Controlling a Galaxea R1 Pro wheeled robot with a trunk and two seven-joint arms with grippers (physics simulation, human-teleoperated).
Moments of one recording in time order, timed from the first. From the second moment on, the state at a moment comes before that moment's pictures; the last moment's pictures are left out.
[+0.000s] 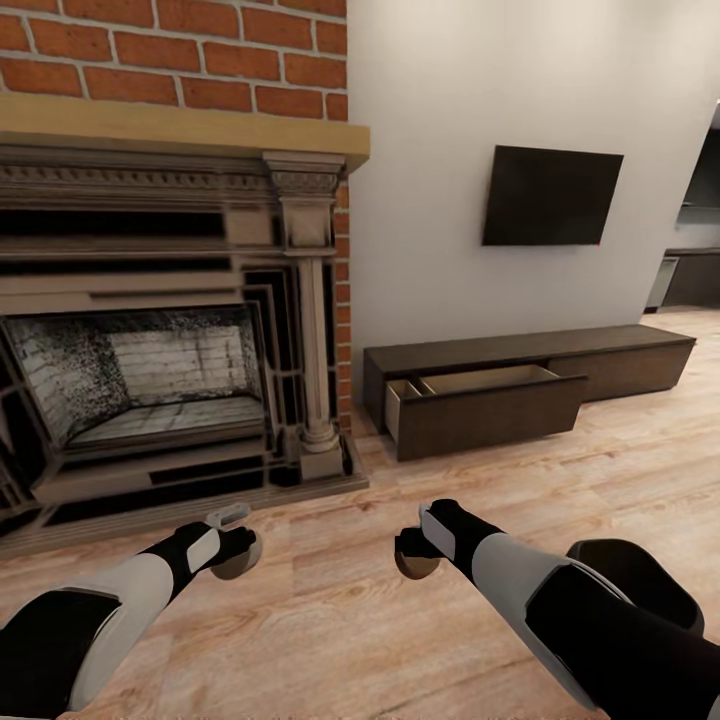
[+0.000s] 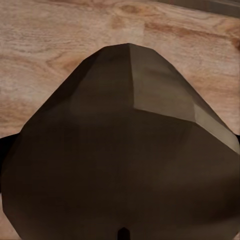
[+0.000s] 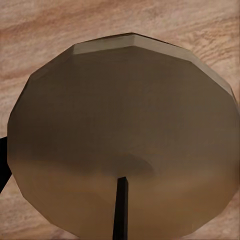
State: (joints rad) left arm -0.95 0.08 -0.18 -0.01 0.53 0.27 0.07; right arm -1.01 0.16 0.67 -0.06 -0.79 0.53 -0.16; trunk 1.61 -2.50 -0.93
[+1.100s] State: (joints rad) left arm -0.96 0.06 -0.18 -0.45 0.53 0.71 0.07; right arm -1.02 0.02 0.65 -0.42 -0.79 0.83 -0.18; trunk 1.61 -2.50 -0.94
